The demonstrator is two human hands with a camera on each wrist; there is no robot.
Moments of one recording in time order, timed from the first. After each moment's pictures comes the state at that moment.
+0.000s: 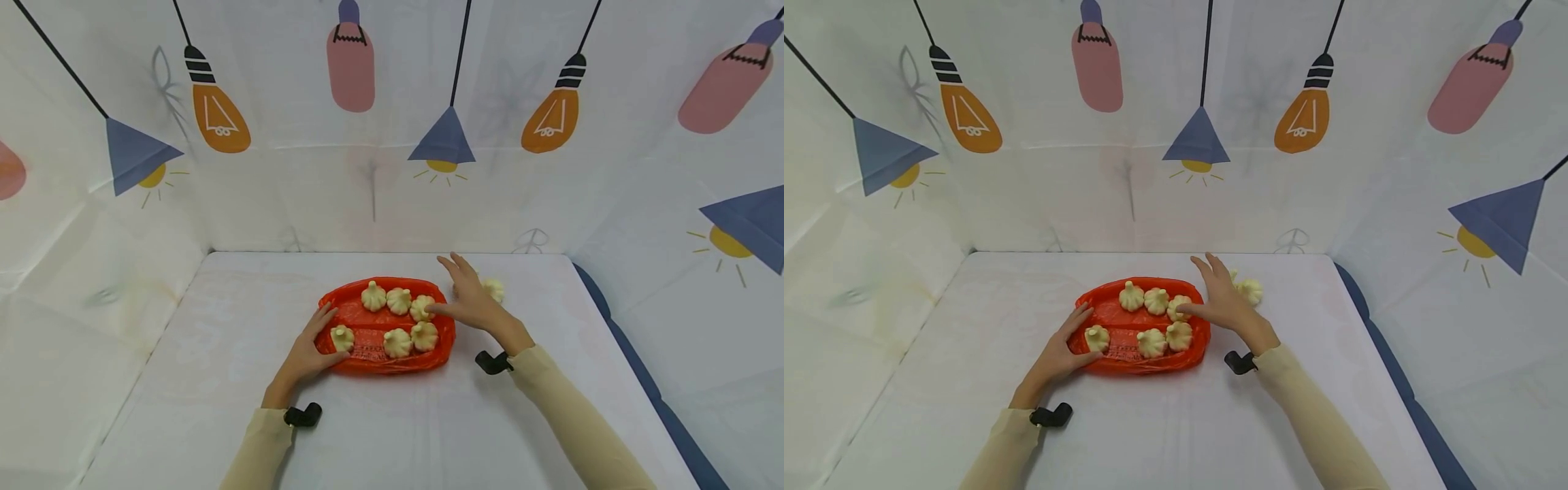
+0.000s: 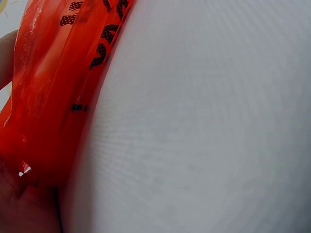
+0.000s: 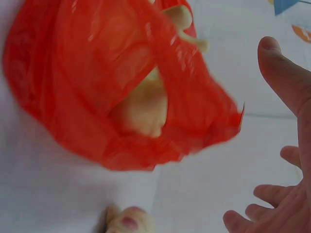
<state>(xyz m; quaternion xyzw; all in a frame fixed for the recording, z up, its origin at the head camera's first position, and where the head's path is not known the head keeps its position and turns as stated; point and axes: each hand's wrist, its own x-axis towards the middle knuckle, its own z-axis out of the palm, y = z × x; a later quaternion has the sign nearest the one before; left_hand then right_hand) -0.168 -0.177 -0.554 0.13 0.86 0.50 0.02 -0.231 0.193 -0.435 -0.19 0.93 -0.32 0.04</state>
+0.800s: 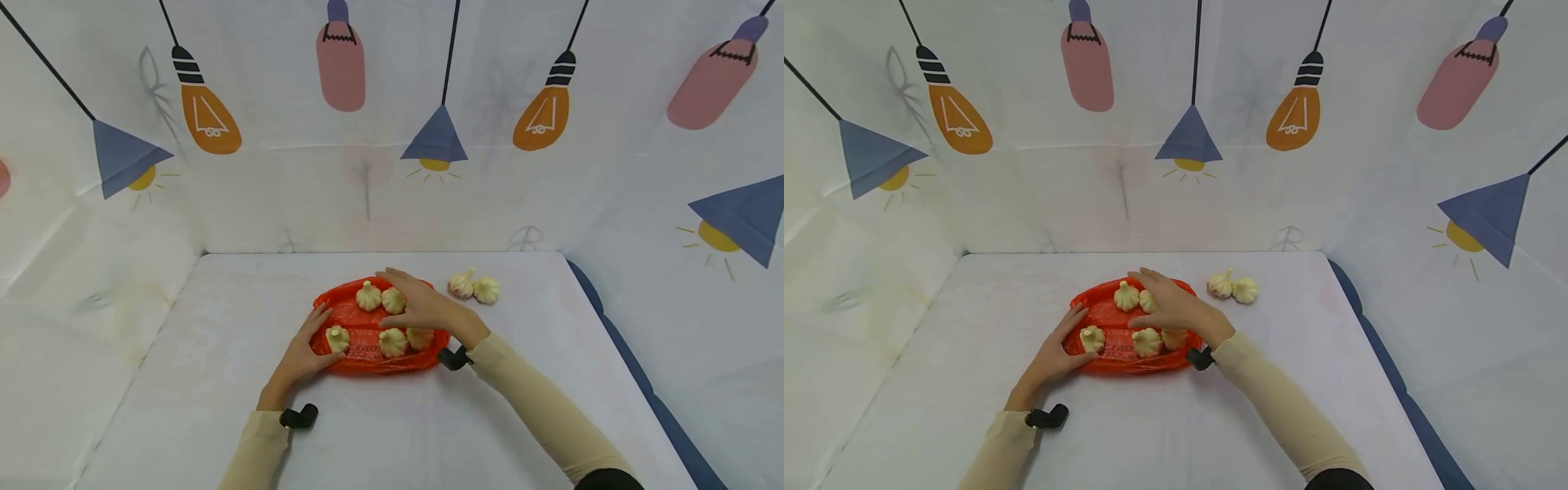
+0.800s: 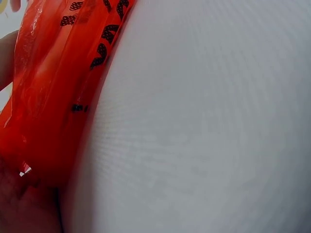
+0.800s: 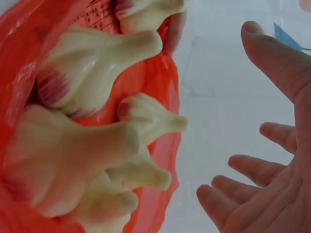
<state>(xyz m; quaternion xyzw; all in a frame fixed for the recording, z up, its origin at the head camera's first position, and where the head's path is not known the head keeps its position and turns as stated) -0.169 -0.175 -0.553 0.13 0.86 0.49 0.03 -0.226 0.126 -0.417 -0.33 0.89 -0.30 0.15</state>
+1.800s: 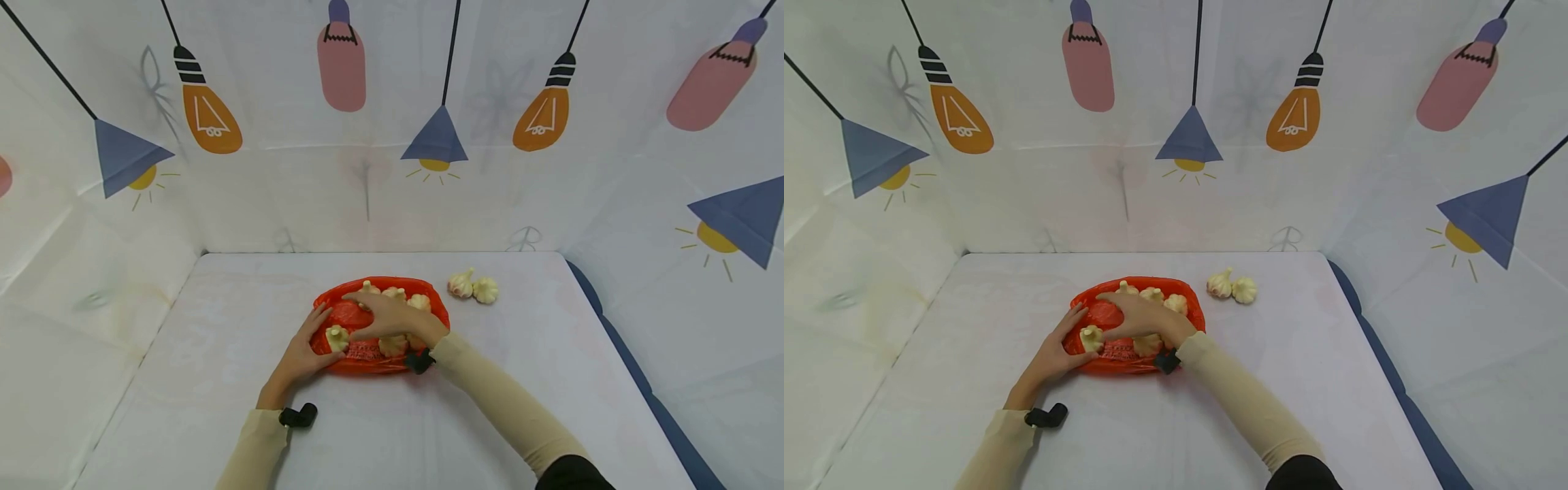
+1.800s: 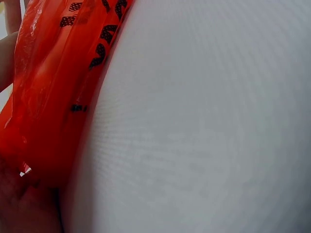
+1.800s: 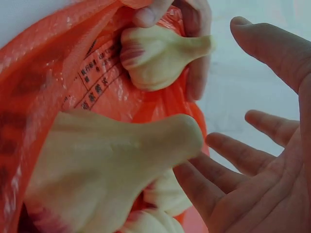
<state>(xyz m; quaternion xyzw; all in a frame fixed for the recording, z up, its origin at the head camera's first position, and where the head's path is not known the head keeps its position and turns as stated) -0.169 -0.176 -0.553 0.13 0.87 0.48 0.03 -0.229 0.068 -0.447 -0.35 0.86 -0.29 0.22</state>
